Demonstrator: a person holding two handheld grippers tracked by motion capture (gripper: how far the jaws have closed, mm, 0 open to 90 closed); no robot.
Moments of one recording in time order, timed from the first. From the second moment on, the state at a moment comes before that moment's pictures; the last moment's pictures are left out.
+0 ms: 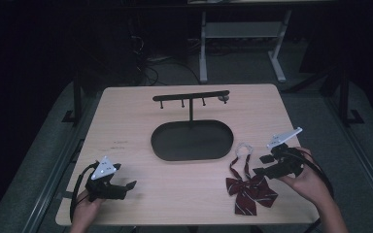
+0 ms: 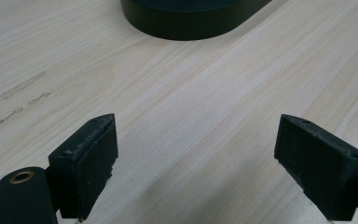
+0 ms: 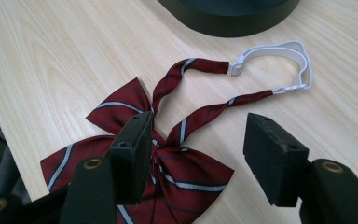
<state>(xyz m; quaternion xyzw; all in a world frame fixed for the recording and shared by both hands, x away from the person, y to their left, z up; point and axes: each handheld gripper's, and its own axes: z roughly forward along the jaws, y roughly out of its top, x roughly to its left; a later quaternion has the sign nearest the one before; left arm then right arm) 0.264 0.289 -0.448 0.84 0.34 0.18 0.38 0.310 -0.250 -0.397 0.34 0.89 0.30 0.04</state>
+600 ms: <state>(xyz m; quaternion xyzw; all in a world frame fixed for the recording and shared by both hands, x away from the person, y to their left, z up) 0.264 0.290 -0.448 0.84 0.34 0.19 0.38 0.334 -0.236 -0.390 0.33 0.90 0.28 0.03</state>
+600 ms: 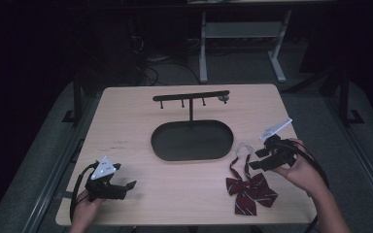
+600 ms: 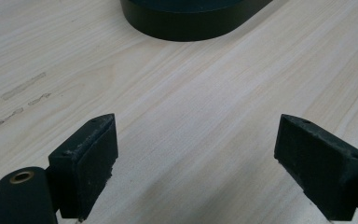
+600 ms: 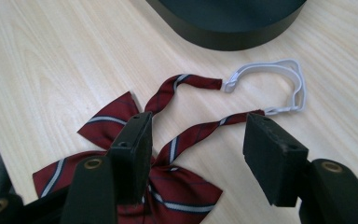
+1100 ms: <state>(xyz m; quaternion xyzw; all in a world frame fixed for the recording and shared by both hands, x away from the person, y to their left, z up) 0.264 0.290 -0.447 0.84 0.34 0.18 0.38 0.366 -0.227 -0.398 0.34 0.91 0.24 0.01</state>
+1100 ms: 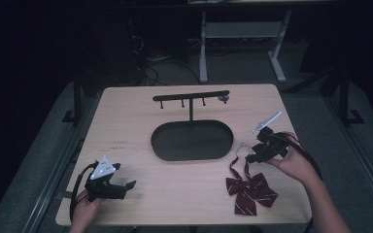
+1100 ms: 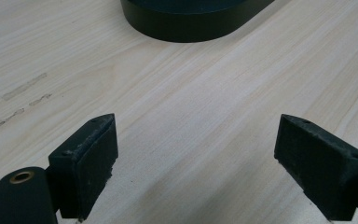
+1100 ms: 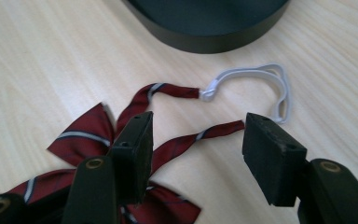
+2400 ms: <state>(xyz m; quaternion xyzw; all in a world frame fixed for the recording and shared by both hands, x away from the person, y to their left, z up) 0.265 0.290 -0.447 0.84 0.34 0.18 0.38 0.419 -0.215 -0.443 0.42 0.89 0.15 0.05</state>
